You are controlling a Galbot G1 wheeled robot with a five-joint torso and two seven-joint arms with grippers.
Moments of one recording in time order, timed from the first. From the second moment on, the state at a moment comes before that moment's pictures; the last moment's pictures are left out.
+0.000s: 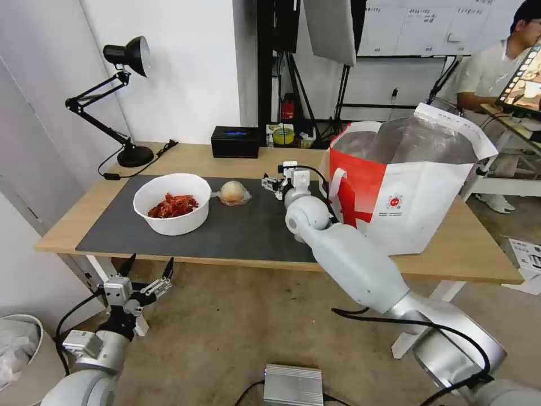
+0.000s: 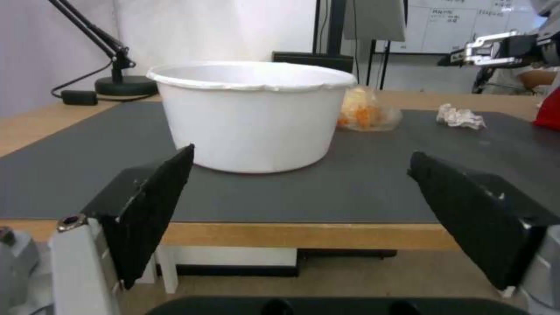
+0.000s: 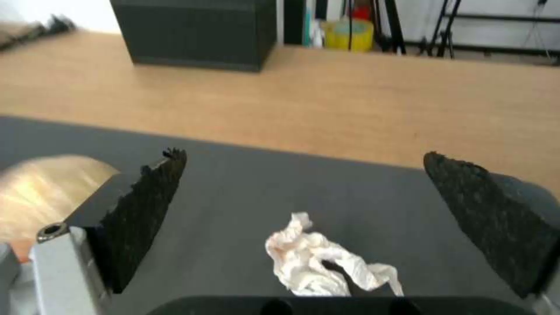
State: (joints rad) left arm 1.62 -1.29 -0.76 -2.04 -0.39 -0.09 0.19; right arm -0.27 1.36 -0.29 1.22 0.83 -0.40 0.53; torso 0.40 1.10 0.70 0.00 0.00
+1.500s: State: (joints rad) left arm 1.61 -1.30 -0.74 -1.99 -0.39 -0.11 0.19; right arm -0.25 1.47 -0.24 0.98 0.79 -0.51 0.52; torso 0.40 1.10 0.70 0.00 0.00
